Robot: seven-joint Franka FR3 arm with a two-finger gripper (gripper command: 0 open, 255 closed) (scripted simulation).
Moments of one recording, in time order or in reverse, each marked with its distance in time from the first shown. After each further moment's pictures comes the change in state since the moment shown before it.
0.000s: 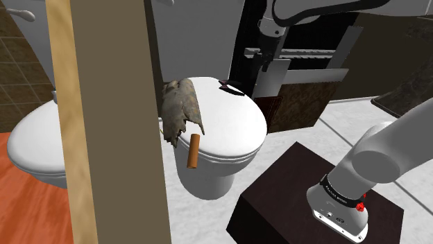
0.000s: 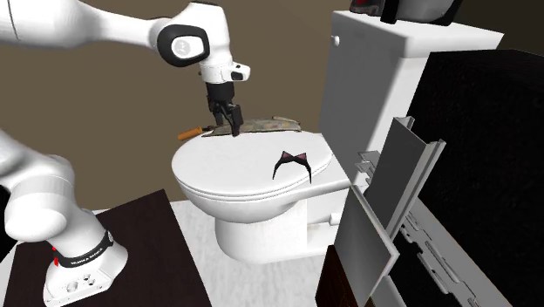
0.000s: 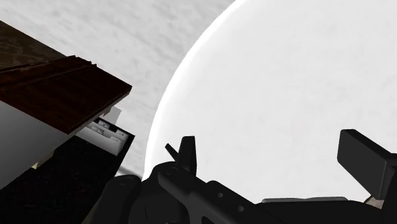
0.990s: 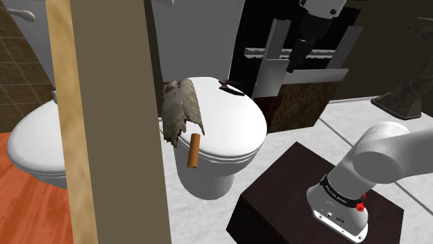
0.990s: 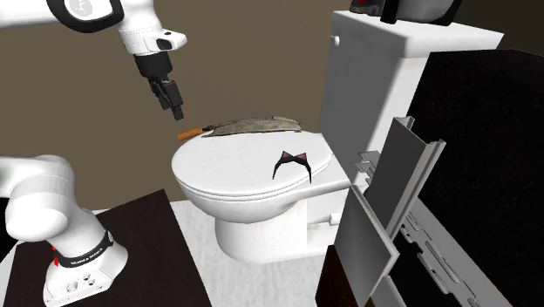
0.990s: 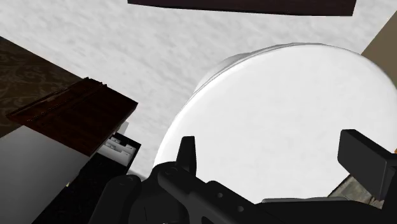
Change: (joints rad) arm 0.019 -0.469 0.036 -0.156 0.015 -0.263 0.046
